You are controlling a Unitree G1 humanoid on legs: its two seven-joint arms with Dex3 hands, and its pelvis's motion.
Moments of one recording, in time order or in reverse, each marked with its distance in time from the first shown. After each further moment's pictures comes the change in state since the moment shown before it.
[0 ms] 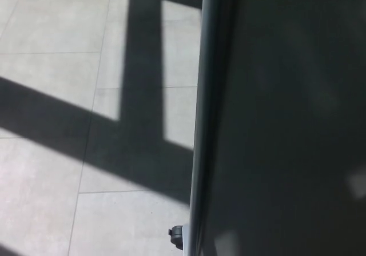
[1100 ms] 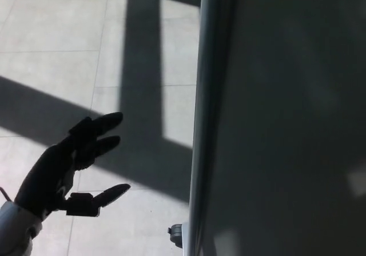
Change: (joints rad) left_arm -0.197 0.088 -0.183 -0.952 -0.107 0.124 -0.257; right_arm 0.019 0.006 -0.049 0.064 0.016 -0.344 -0.033
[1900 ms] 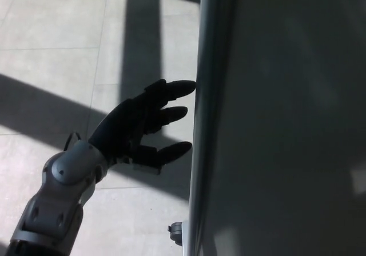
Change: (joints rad) left_arm -0.317 -0.098 -0.144 0.136 0.000 0.243 -0.024; right_arm 0.033 -0.036 0.016 -0.042 0.003 -0.164 0.010
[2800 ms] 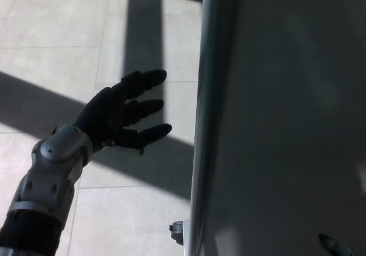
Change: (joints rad) left_arm -0.154 -0.008 0.075 0.311 -0.001 -0.040 -0.025; right_arm 0.027 -0.032 0.017 -0.125 -0.007 -0.161 -0.007
